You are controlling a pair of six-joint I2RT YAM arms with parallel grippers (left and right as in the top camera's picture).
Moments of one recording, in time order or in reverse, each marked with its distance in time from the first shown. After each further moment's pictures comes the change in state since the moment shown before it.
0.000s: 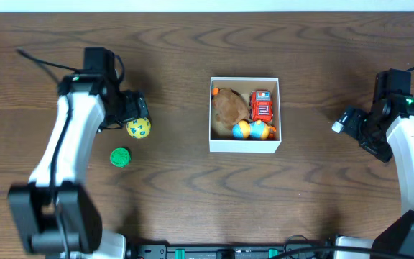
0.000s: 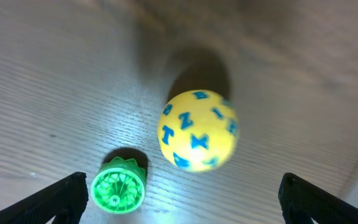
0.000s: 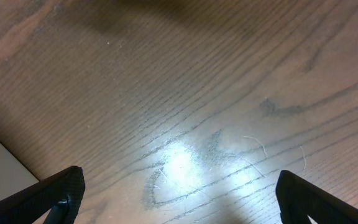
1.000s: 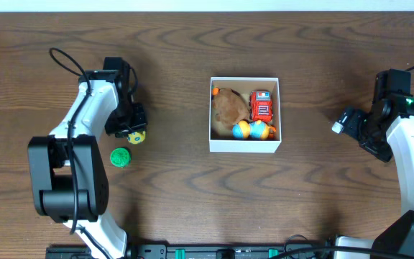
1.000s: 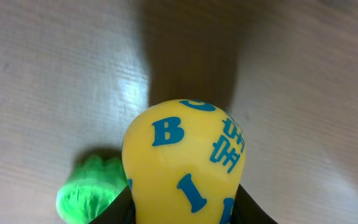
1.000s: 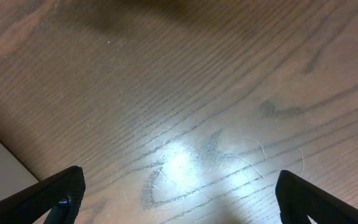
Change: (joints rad) left arm -0.034 0.180 0.032 -0.074 0.017 0.003; right arm 0.000 0.000 0.000 0.000 0.000 -0.015
